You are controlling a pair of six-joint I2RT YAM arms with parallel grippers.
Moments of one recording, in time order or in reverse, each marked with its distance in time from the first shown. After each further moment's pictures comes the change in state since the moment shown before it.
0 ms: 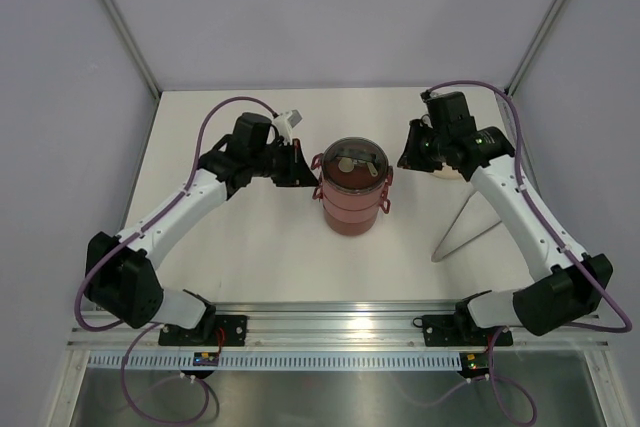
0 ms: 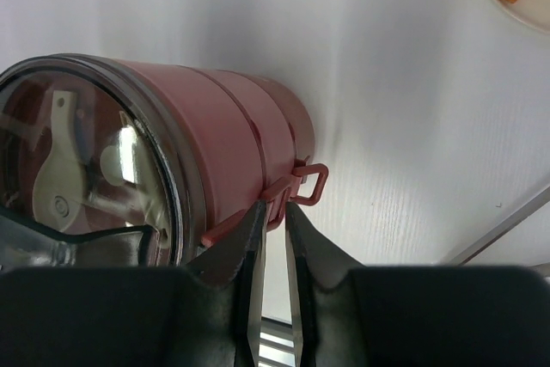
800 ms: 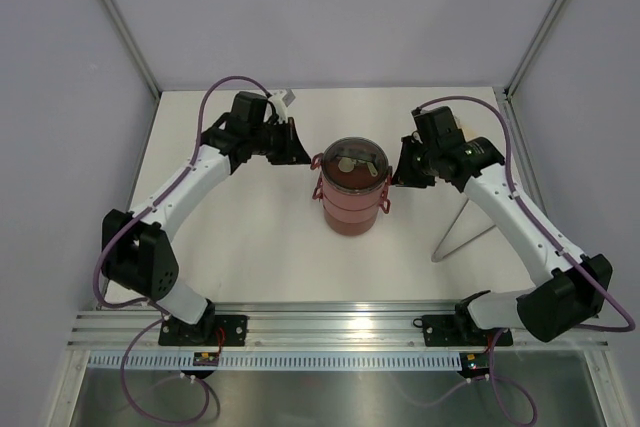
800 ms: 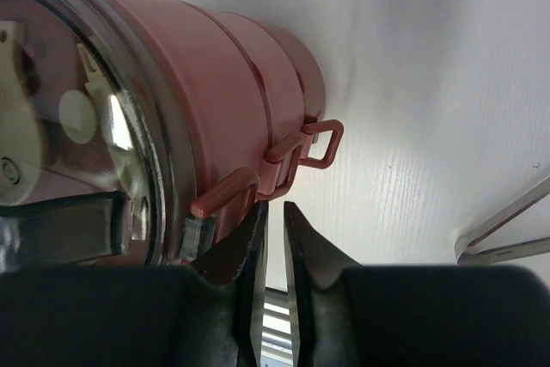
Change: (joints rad) left arm 0.088 0.130 0.183 -0.070 -0.048 0.067; right arm 0.069 -0.047 -0.093 -0.016 0.002 0.074
